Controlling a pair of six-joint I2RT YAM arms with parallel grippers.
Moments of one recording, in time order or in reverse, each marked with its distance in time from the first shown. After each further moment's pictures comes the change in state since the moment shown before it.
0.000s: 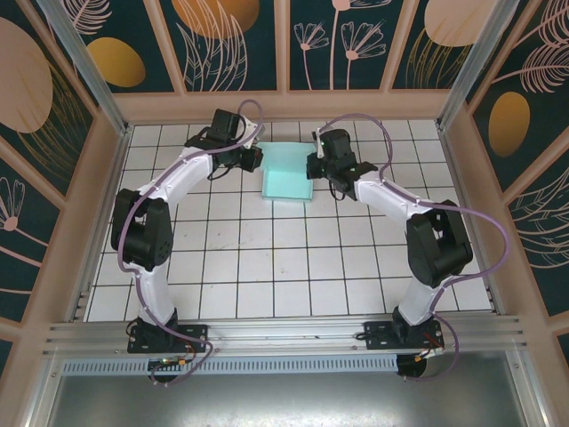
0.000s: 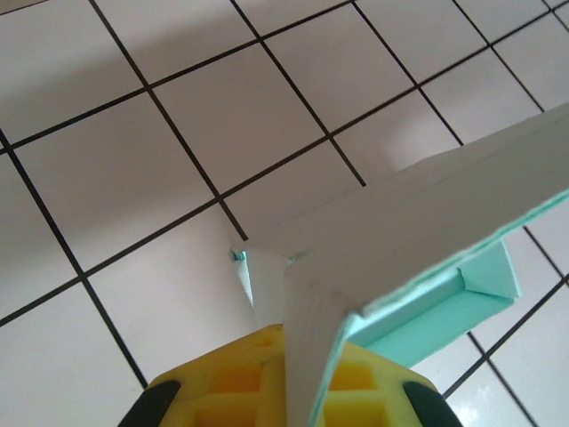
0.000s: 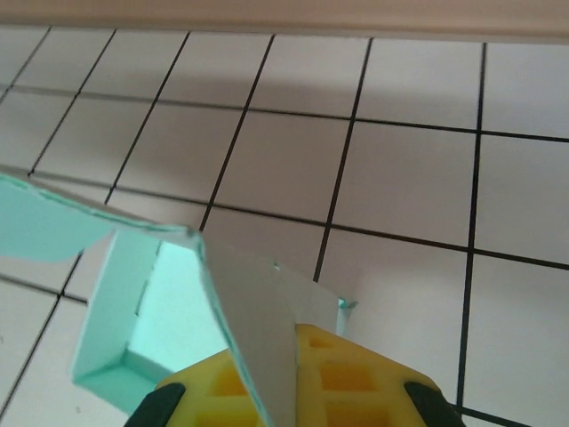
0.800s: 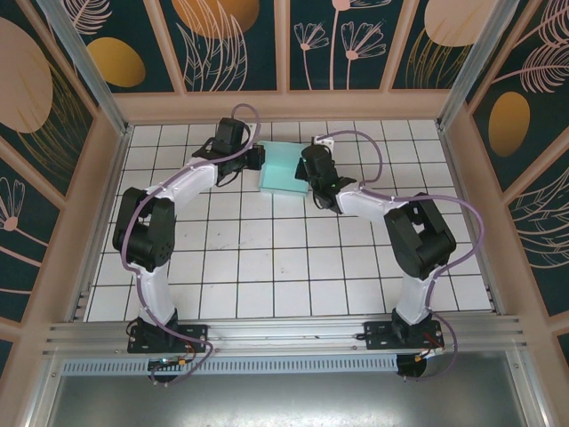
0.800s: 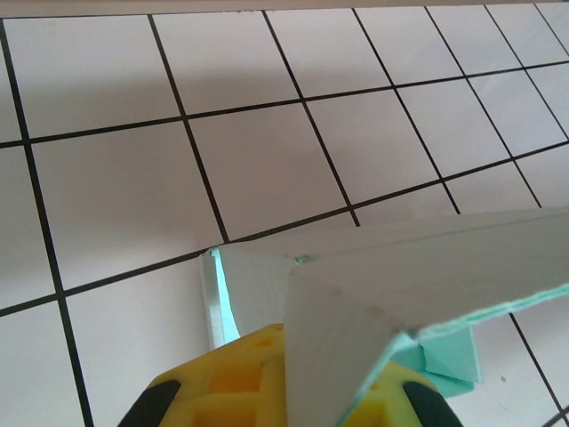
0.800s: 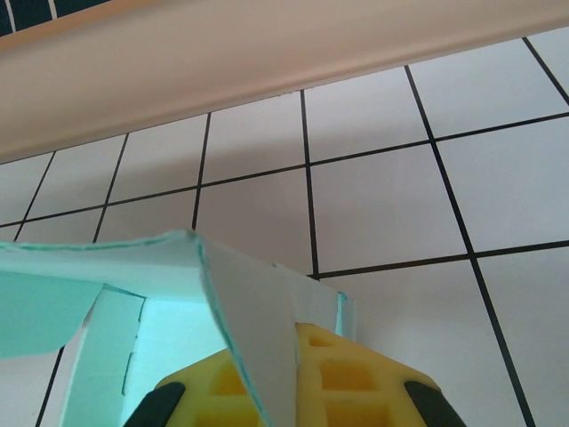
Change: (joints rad) left arm -0.025 0.002 -0.140 0.283 -0.101 -0.260; right arm 0.099 0.109 -0.084 0.296 0.309 0.243
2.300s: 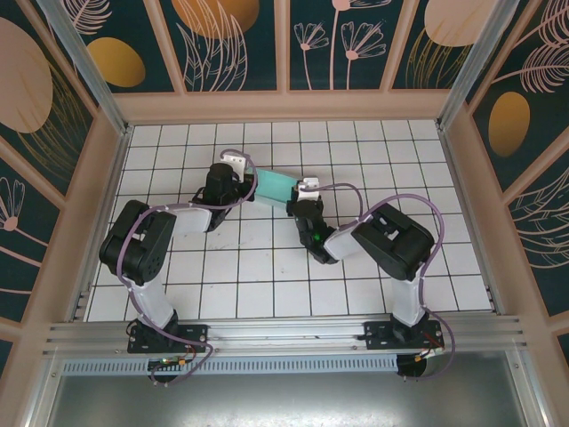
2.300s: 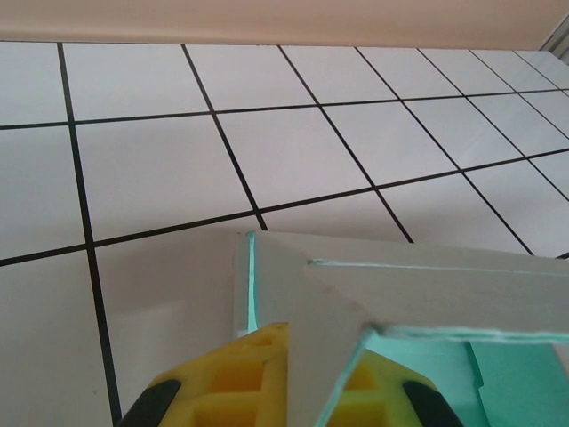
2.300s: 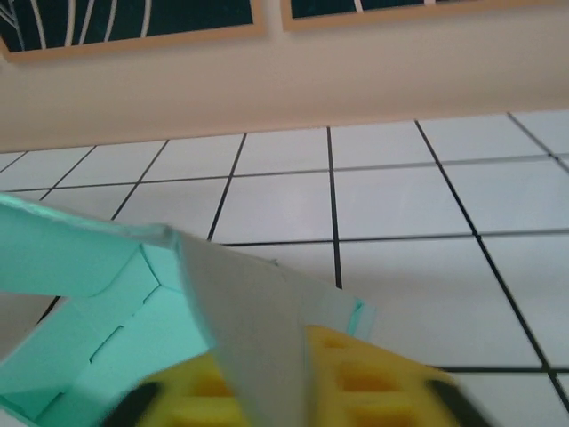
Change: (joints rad) left arm -0.019 -0.132 -0.605 0.735 -0.082 0.020; right arm 0.223 0.084 -0.420 0.806 0.305 -0.260
